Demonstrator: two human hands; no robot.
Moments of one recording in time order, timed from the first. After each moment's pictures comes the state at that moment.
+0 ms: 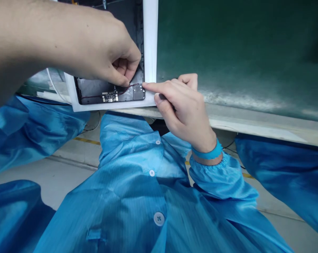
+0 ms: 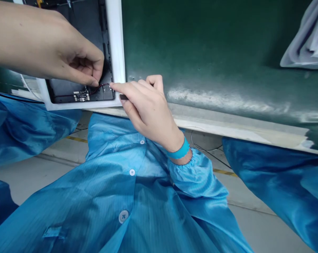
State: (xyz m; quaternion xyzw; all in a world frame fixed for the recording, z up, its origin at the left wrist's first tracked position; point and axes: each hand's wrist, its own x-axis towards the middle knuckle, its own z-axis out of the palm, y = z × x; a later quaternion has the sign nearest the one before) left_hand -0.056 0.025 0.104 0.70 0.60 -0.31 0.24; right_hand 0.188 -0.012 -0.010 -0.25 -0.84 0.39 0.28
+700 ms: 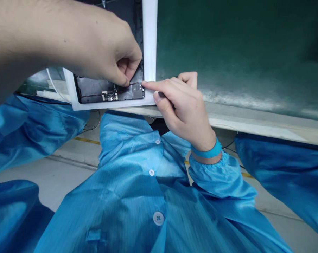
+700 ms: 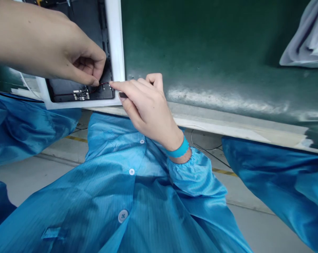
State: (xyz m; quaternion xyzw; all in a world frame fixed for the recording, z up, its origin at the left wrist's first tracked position) left_hand -0.035 0.025 0.110 0.68 0.62 -0.32 0.21; right_hand 0.185 -0.013 -0.010 -0.26 -0.86 0.34 0.26
